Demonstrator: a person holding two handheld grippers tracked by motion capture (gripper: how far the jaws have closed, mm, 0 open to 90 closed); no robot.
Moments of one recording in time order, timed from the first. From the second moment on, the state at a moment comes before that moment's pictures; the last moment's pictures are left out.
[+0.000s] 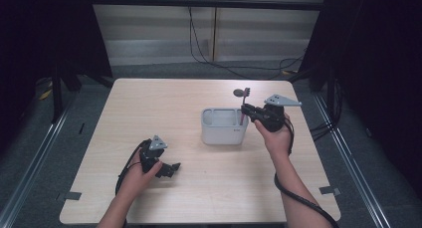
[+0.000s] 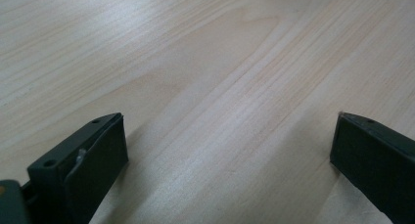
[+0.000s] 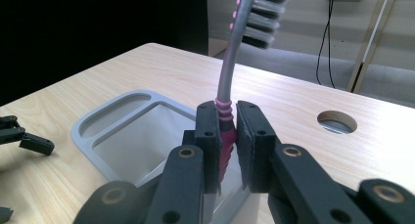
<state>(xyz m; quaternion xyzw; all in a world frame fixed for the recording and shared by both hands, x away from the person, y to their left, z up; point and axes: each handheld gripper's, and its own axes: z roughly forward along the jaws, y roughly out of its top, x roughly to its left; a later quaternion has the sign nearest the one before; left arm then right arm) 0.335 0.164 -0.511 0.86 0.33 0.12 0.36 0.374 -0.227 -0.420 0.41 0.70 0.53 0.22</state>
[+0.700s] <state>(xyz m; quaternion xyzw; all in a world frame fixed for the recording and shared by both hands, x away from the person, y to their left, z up) 0.335 0.164 -0.511 0.86 0.33 0.13 0.36 0.371 -0.226 -0.422 0.41 0.71 0.53 0.21</state>
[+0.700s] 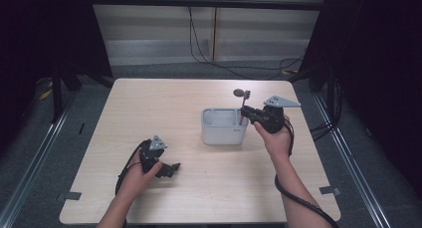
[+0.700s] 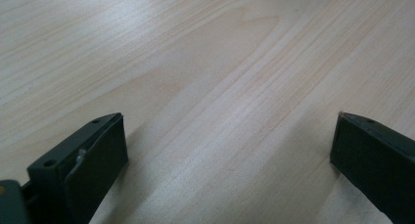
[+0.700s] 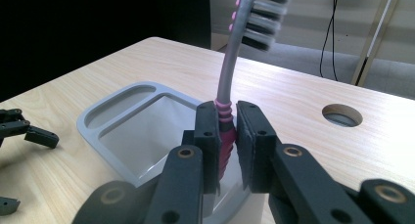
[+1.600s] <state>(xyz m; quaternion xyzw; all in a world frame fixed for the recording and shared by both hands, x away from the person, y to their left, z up) 0.335 0.164 -0.511 0.87 0.33 0.13 0.36 0.369 -0.225 -0.425 0.41 0.71 0.53 0.20</state>
